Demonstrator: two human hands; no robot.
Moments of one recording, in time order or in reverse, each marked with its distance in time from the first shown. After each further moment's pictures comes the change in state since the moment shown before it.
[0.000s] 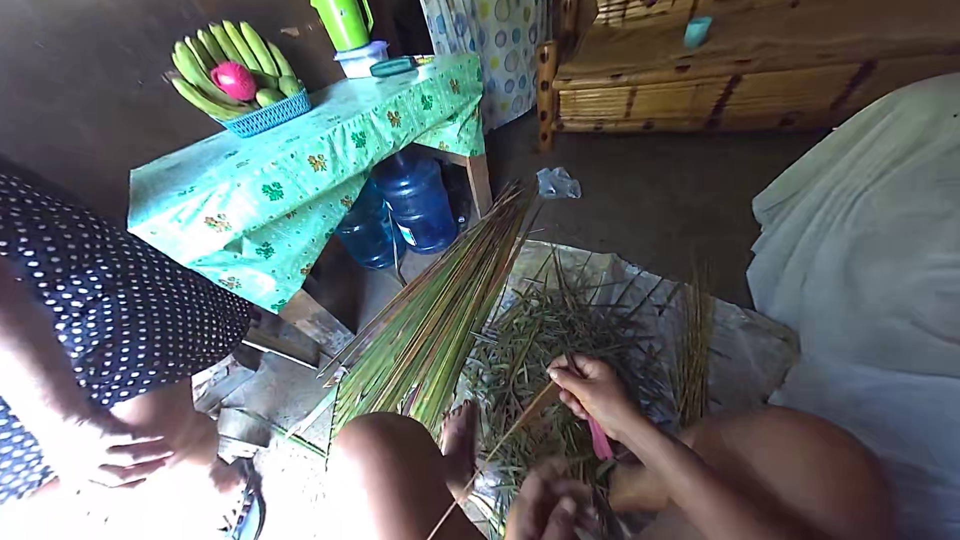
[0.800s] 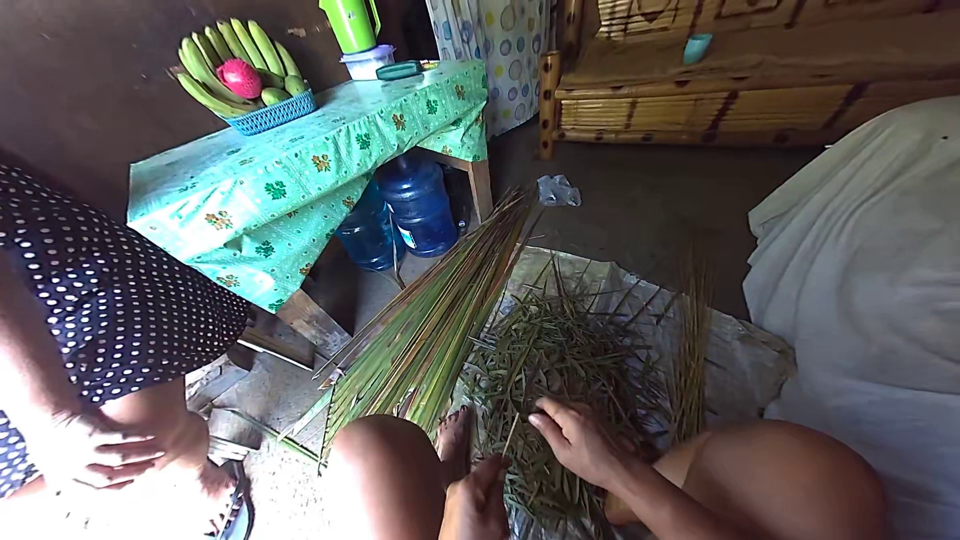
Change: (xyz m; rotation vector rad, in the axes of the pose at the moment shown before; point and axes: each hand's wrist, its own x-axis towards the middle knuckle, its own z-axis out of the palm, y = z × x) left_hand 0.016 0.007 -0.065 0.613 0.099 -0.043; right_hand -0.018 0.034 0.014 -0.945 -0.100 -0.548
